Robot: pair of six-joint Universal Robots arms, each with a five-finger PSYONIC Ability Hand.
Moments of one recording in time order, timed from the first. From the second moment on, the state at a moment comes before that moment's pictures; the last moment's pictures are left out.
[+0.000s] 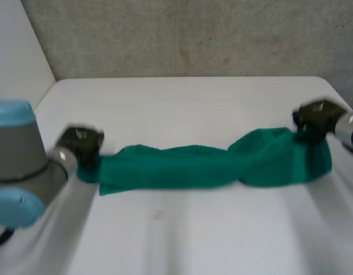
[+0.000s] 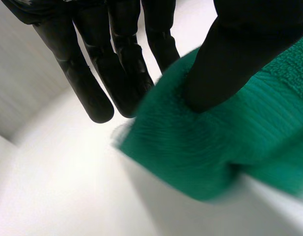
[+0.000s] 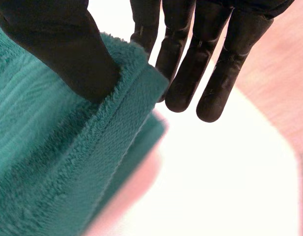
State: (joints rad) left arm 4.42 -2.01 -1.52 3.19 -1.55 3.59; right arm 1.59 -0.96 1.09 0.29 1.22 2.46; left_hand 1.13 1.19 1.19 1.19 0.97; right_hand 0.97 1.18 1.18 1.19 0.98
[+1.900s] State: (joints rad) left arm 4.44 -1.89 -0.99 3.53 -1.58 3.50; right arm 1.74 -1.32 0.93 -0.19 1.45 2.76; left_hand 1.13 1.20 1.19 1.20 0.97; right_hand 0.97 1.18 1.18 1.19 0.99
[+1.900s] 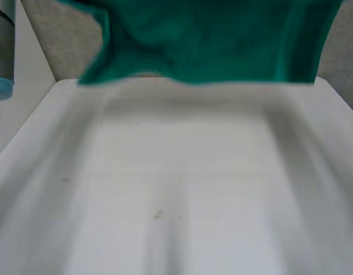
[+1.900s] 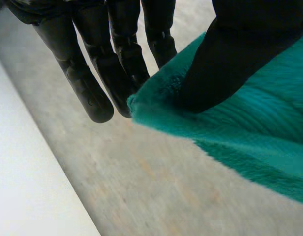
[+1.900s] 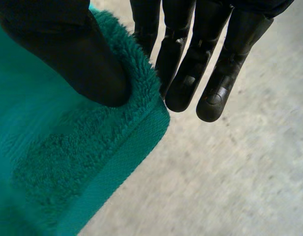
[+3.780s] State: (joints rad) left arm 4.38 -2.48 -1.12 3.60 -1.40 3.84; right arm 1.75 -0.80 1.19 -0.02 1.68 2.40; left_hand 0.21 0.26 0.27 0.26 0.08; right_hand 0.24 0.29 0.30 0.30 0.15
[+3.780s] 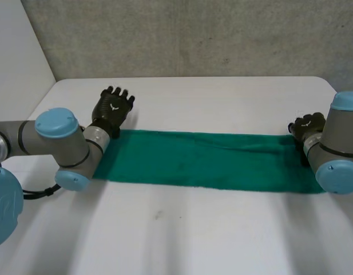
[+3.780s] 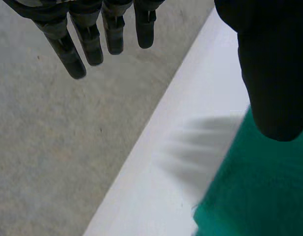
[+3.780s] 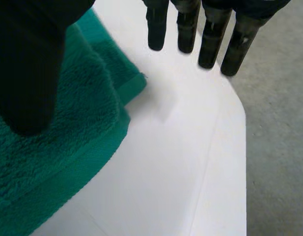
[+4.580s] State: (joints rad) left arm 4.42 -2.09 -1.63 3.67 -1.39 3.82; right arm 1.47 -1.23 1.82 -0.11 1.23 2.63; left_hand 0.20 0.21 0.22 0.21 0.05; right_hand 0.37 0.42 0.43 0.43 0.24
